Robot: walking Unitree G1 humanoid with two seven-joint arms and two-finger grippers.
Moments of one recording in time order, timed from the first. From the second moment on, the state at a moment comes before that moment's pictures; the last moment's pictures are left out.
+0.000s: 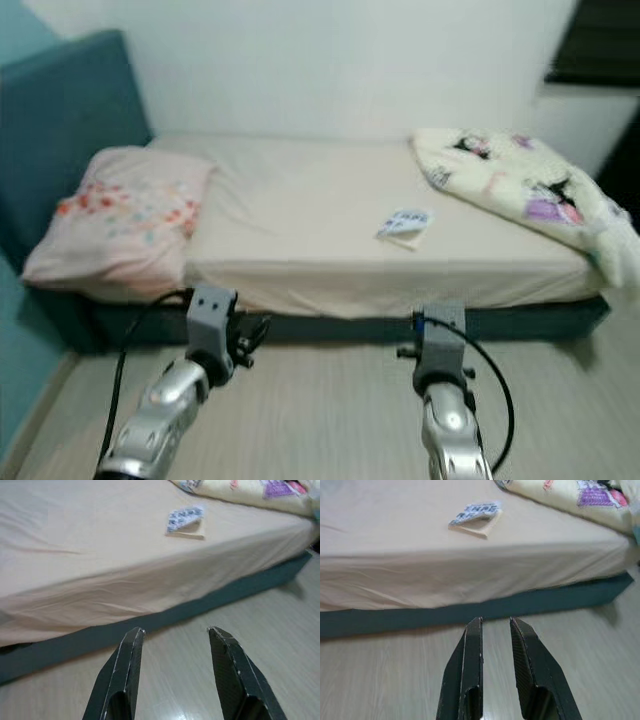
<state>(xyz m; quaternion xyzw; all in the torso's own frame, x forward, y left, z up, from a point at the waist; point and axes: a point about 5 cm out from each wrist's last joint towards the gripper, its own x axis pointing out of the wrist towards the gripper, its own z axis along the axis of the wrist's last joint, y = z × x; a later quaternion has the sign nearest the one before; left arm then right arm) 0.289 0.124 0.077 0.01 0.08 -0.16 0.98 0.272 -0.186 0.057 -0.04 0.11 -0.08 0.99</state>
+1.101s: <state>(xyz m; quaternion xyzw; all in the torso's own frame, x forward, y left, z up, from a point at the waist) 0.293 0.116 0.089 -0.01 0.04 -0.17 0.98 0.272 -0.188 0.070 -0.05 0.07 -0.07 0.99</state>
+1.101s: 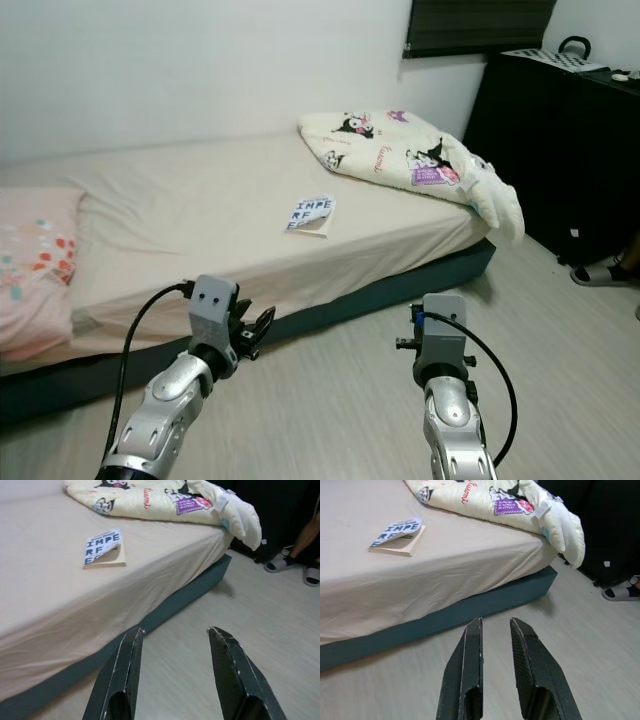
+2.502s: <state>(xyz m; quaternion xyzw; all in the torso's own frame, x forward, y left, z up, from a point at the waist) 0.294 0.118 0.095 -0.01 0.02 -0.18 0.98 0.275 -0.165 0.071 -0.09 0.07 -0.01 0.99</state>
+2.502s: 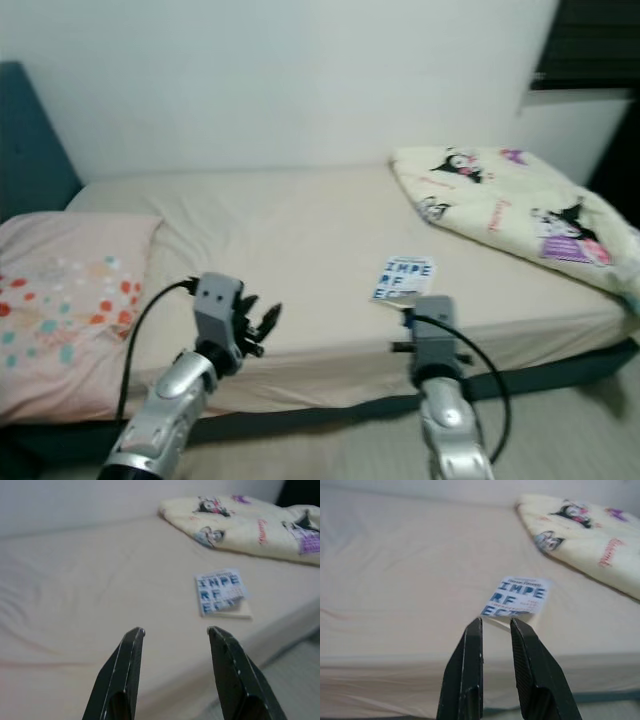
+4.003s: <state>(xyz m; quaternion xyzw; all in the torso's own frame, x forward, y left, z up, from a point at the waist) 0.293 0.115 0.090 0.00 0.04 -0.19 0.98 0.280 -0.167 0.069 -0.07 0.08 0.00 0.99</state>
